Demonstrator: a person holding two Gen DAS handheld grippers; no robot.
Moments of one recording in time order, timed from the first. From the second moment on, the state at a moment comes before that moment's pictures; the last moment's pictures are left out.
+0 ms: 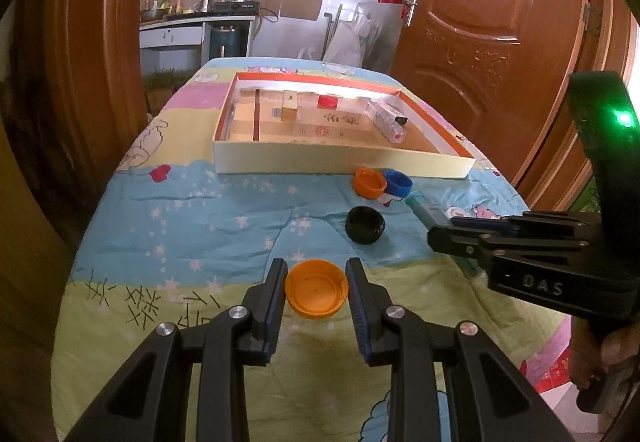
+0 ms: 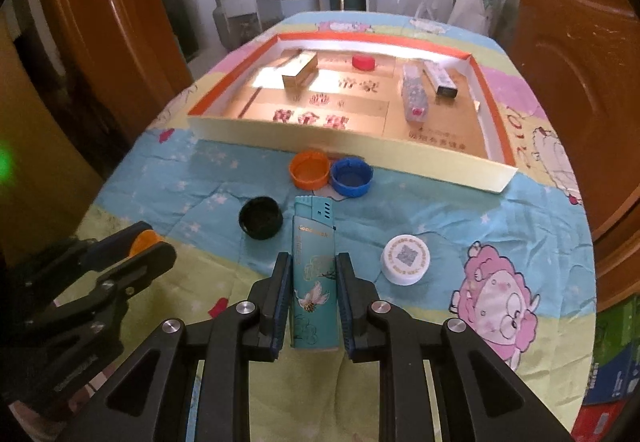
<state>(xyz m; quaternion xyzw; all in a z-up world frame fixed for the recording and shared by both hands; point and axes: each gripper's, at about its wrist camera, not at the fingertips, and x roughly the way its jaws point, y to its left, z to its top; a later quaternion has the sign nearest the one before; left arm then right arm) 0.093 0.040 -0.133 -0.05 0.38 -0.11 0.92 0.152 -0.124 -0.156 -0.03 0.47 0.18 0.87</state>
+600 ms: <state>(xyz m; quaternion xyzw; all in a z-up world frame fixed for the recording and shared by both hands) 0.108 0.033 -0.096 -0.03 0.35 -0.11 0.93 0.148 -0.145 -0.122 -0.01 0.43 0.17 0.89</state>
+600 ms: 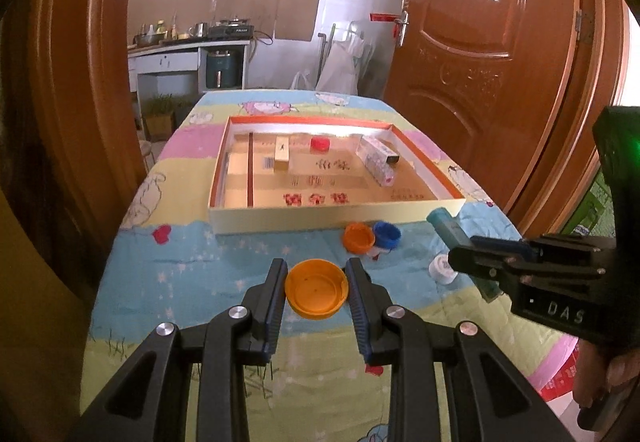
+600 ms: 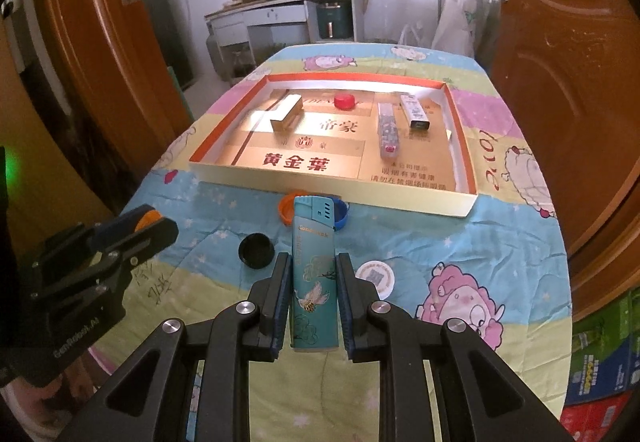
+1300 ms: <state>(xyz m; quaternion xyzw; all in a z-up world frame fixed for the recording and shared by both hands) 0.155 0.023 -0.073 -0.03 0.33 -0.12 0.94 0.179 -0.155 -0.118 0.01 0.43 0.16 0.89</state>
